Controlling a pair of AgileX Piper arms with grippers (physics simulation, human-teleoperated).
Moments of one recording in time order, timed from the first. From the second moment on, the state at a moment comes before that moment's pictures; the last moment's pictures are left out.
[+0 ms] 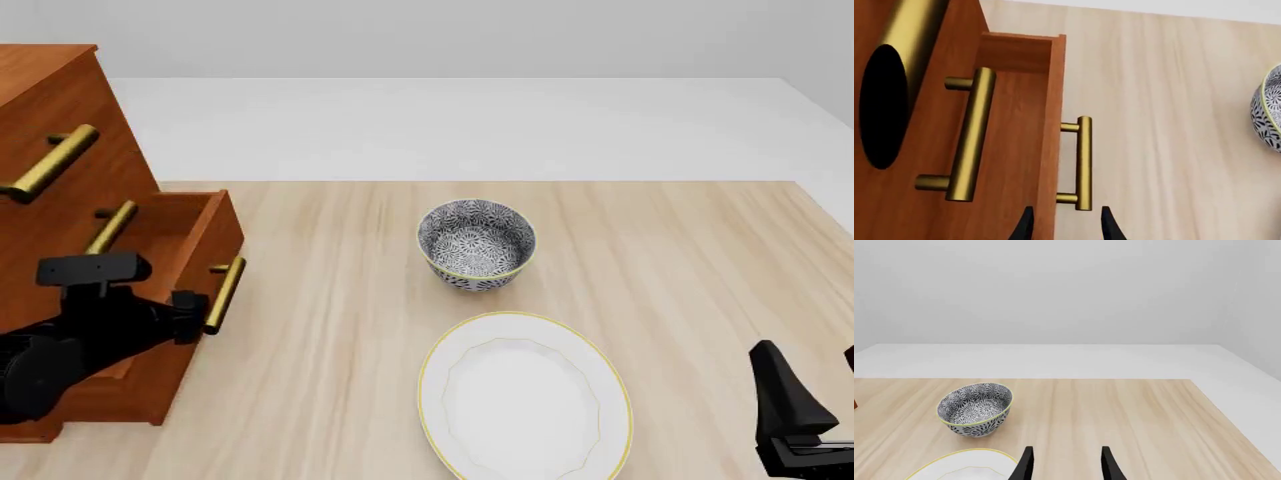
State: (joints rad) left arm 0.00 1.27 -0.42 -0.10 -0.08; right arm 0.00 0.00 -0.01 0.00 0.00
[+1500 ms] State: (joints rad) left arm -0.16 1.38 -0.41 -0.19 -0.15; right arm 0.00 0.00 -0.01 0.00 0.00
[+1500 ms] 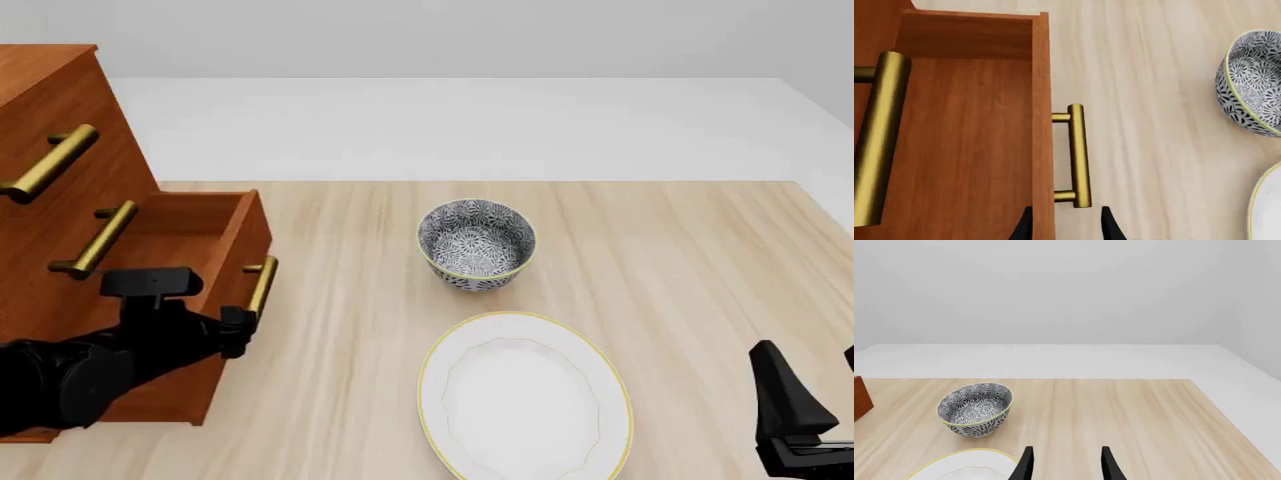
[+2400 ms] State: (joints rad) left arm -0.35 1.46 -0.48 -0.20 -0.14; right arm 0.00 0.00 -0.01 0.00 0.00
